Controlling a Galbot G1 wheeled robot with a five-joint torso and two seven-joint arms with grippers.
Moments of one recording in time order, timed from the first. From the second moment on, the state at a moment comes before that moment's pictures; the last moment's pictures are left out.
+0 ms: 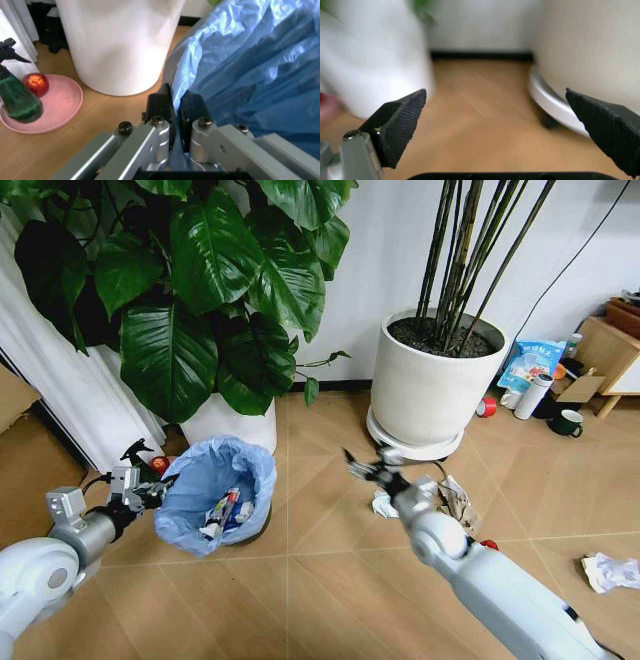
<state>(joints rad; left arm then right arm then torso) 1.47 -0.59 -0.66 -1.97 -1.13 0.31 -0.02 -0.97 0.97 -0.03 1.56 0.65 0.07 0.20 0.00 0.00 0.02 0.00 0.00</state>
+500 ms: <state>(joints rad) 1.49 -0.59 -0.68 -1.98 -1.13 0.31 -0.02 -0.92 1.26 0.01 1.07 0.51 0.04 0.26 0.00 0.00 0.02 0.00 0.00</state>
